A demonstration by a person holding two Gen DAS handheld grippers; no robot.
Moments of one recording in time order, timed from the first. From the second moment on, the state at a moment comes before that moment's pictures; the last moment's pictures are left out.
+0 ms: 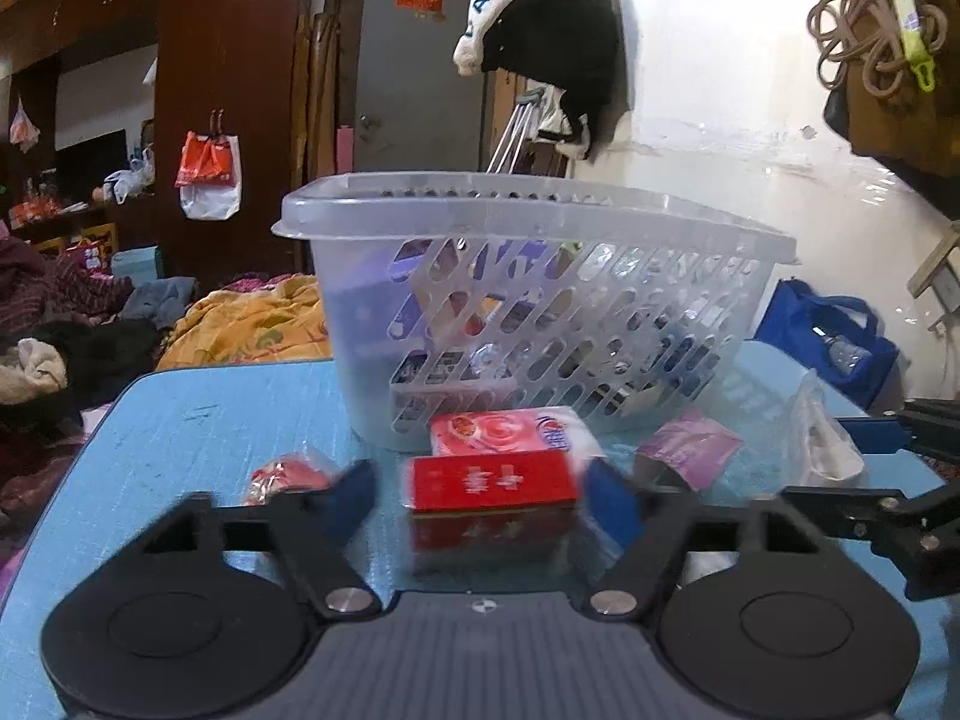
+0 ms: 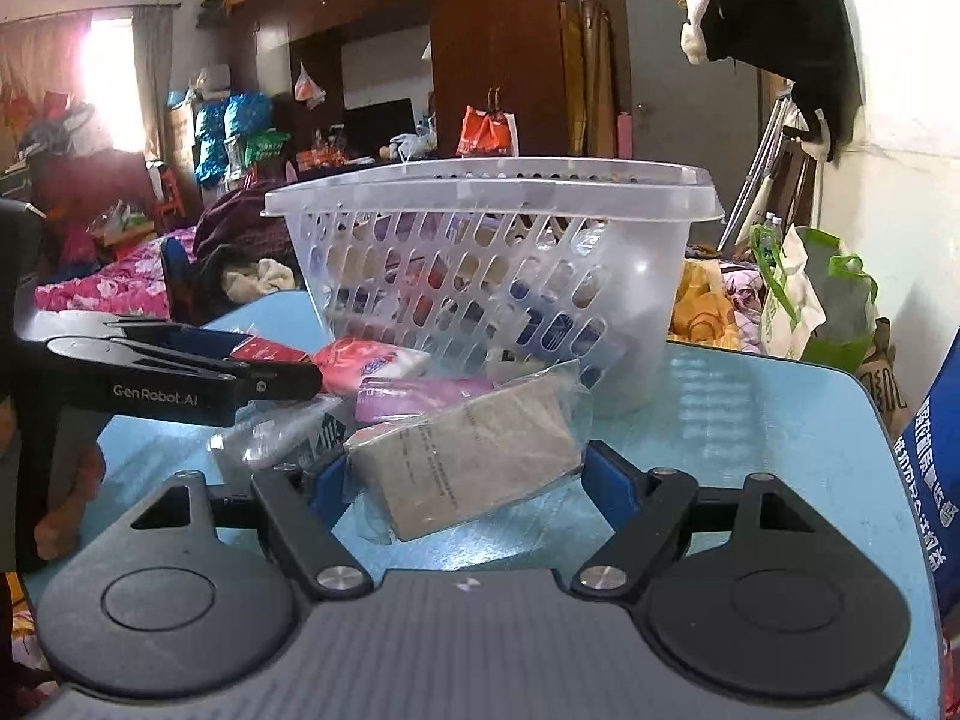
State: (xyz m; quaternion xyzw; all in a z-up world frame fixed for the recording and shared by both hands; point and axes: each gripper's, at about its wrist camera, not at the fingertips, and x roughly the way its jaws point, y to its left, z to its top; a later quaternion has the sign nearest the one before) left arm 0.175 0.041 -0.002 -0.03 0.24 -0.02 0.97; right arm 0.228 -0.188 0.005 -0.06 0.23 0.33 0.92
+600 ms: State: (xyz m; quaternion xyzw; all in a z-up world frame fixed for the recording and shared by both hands) left arm 0.147 0.056 0.008 -0.06 0.15 -0.04 0.99; right arm 0.221 -0.201 0.008 -0.02 0.19 0.31 0.93
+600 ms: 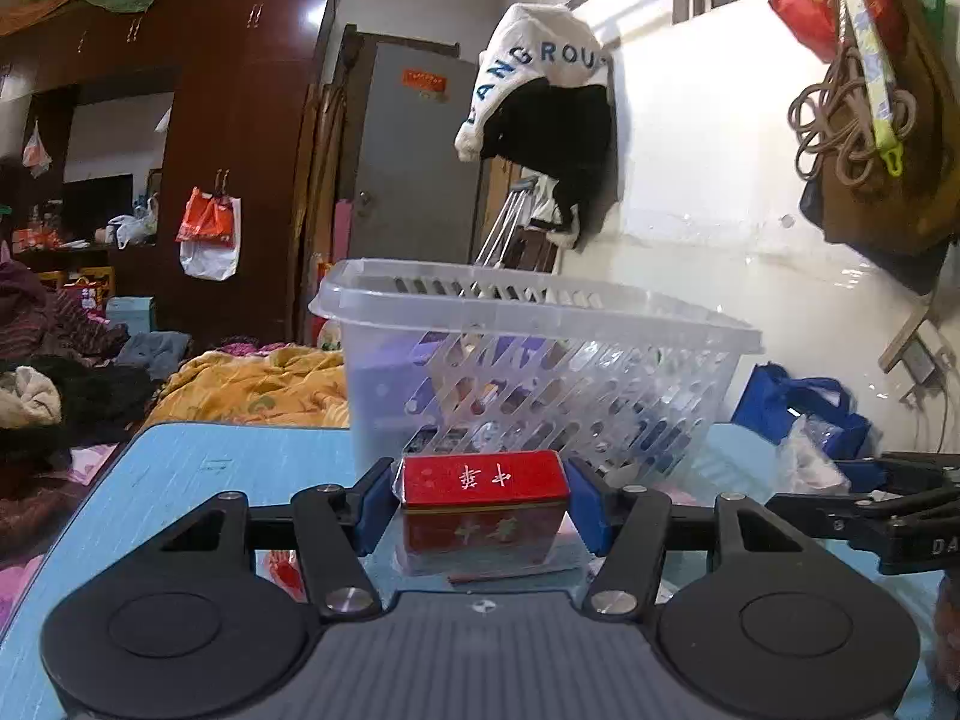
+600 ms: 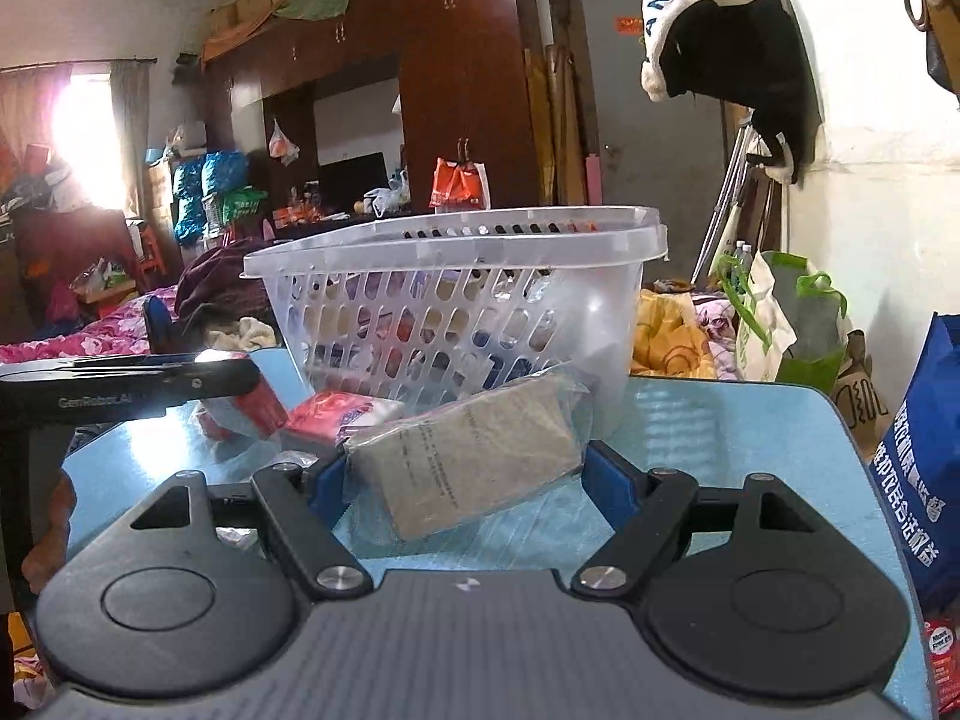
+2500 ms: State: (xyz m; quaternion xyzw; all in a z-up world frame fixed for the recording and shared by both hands) left arm 0.262 0.056 0.098 -0.05 0.14 -0.02 0.99; right arm 0.291 -0.146 0.093 -0.10 0.07 0.28 0.95
